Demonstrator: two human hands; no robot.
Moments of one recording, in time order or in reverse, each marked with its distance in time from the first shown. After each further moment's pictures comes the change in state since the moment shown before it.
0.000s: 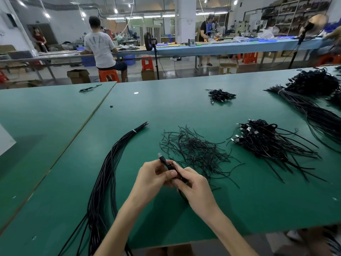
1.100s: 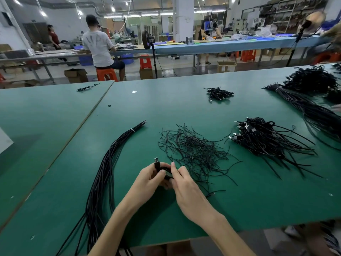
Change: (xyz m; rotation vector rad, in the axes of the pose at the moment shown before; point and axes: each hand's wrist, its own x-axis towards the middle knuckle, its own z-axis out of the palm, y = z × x) left_hand -0.005 -0.026 -0.004 -0.113 -0.107 0.021; right_hand -0.009 -0.004 0.009 -0.487 -0.191 -0.047
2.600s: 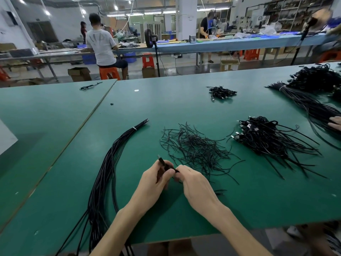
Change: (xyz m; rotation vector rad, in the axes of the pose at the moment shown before) left_hand -0.006 -0.008 0.009 0.289 0.100 0.147; right_hand 0.006 0.009 -0.016 -0.084 0.067 -0.035
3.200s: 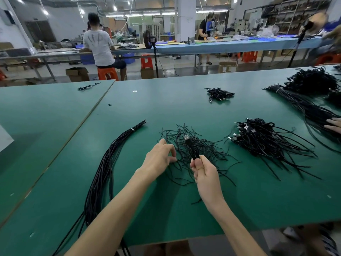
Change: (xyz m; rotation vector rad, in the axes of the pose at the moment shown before) left_hand 0.095 0.008 0.007 0.624 -0.176 -0.070; right_hand 0.006 0.014 -0.009 0.685 0.361 0.267
